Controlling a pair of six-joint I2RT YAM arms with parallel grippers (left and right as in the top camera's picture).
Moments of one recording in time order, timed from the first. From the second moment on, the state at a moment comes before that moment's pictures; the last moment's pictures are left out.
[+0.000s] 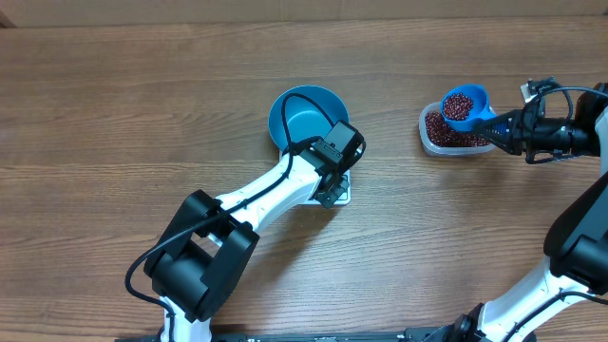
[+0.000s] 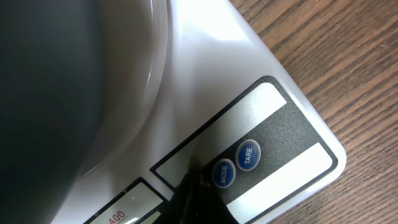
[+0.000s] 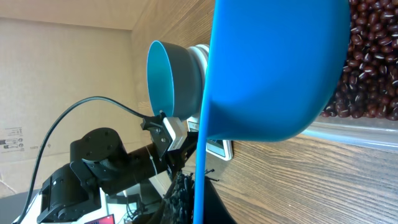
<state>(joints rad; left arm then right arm) -0.70 1.97 1.31 -0.65 -0.11 0.06 -0.50 2.00 1.64 -1.50 -1.08 -0.45</state>
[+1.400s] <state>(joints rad) -0.70 1.95 1.28 -0.60 -0.11 0.06 -0.50 2.00 1.64 -1.50 -1.08 -0.45</state>
